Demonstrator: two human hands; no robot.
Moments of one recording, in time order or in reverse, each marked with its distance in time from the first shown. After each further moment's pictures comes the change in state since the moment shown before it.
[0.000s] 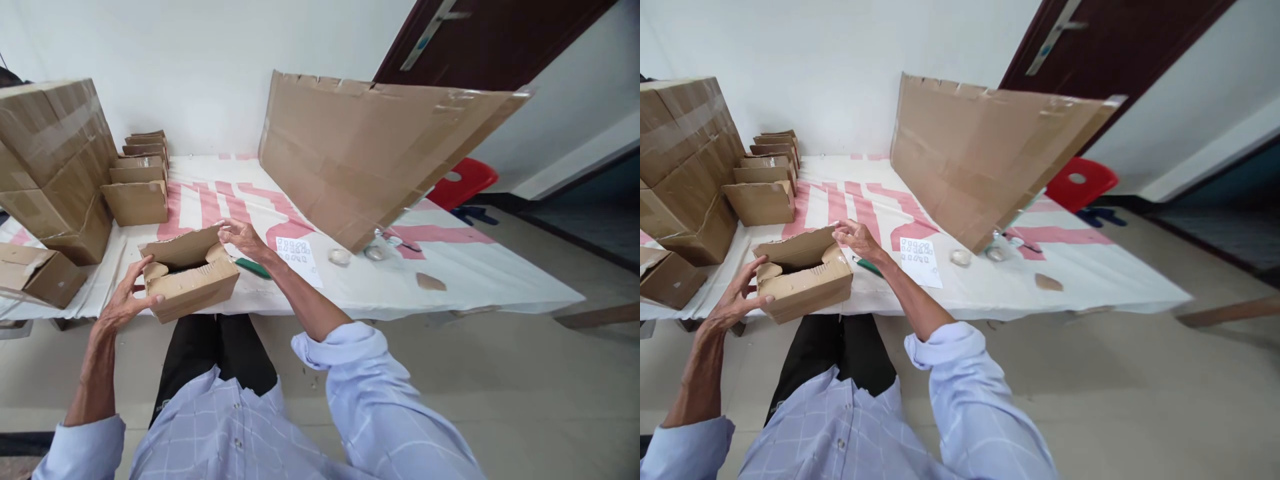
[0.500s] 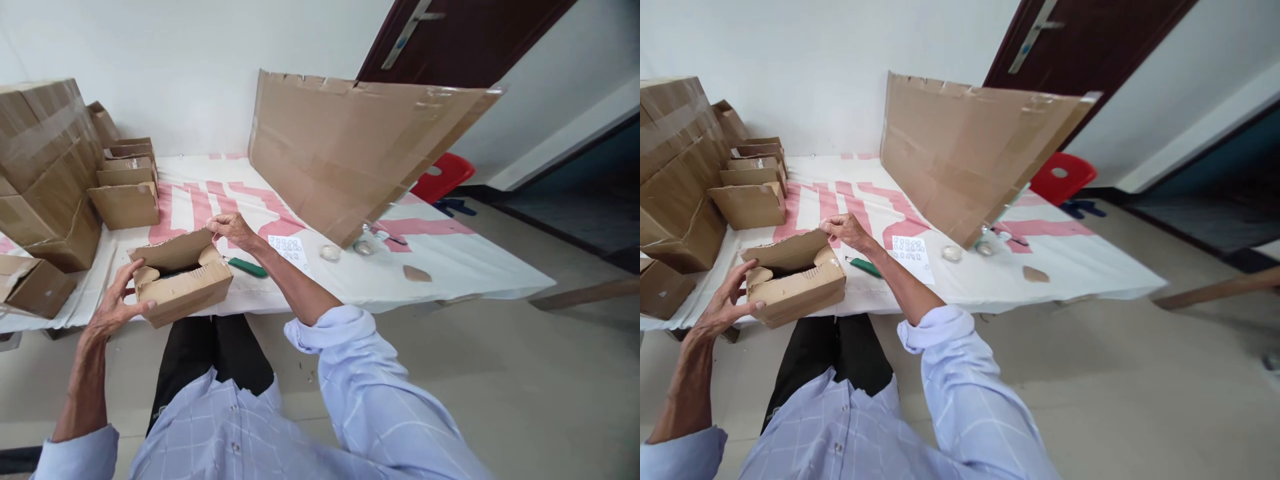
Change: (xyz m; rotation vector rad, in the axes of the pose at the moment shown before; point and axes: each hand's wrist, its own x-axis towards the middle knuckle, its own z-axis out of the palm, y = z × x) left_hand 0.003 0.008 -0.005 0.014 -0.024 0.034; right_hand 0.023 -0.027 -0.002 0.048 -0.062 0.005
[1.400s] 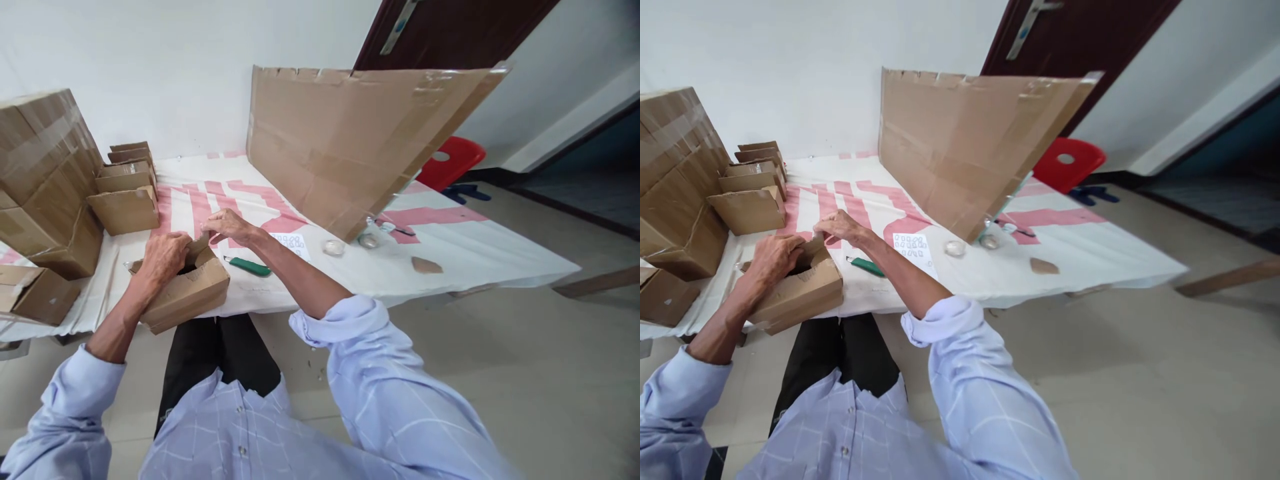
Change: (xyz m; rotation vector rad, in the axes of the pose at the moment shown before) left_hand 0.105 0.119 0.063 1.048 -0.100 0.208; right_hand 0.001 -0.036 0.004 -0.046 -0.093 0.179
